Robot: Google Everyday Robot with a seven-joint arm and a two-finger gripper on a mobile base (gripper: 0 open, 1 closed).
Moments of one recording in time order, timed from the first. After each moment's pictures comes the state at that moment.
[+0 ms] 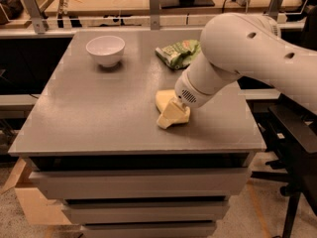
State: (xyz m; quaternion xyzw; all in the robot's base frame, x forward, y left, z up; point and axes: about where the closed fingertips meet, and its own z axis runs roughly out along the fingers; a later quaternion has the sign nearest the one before) arm 0.538 -0.046 0.830 -0.47 0.85 0.08 0.23
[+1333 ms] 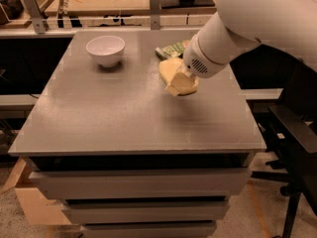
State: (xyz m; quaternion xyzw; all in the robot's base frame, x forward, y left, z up) arm 0.565 -0.060 0.914 -0.48 0.82 0.03 0.31
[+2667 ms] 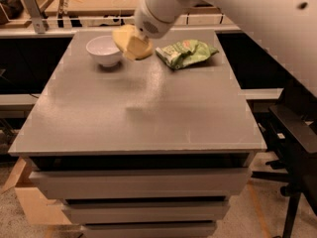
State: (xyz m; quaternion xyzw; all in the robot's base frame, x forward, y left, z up) arm 0.647 0.051 0.962 -0.58 0.74 0.04 0.35
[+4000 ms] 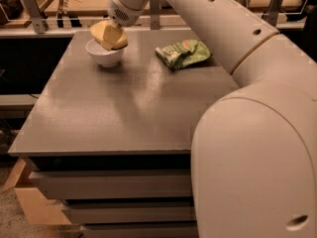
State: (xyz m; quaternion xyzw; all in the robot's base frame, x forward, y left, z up) arm 0.723 0.128 0.949 -0.61 0.72 0.08 0.32
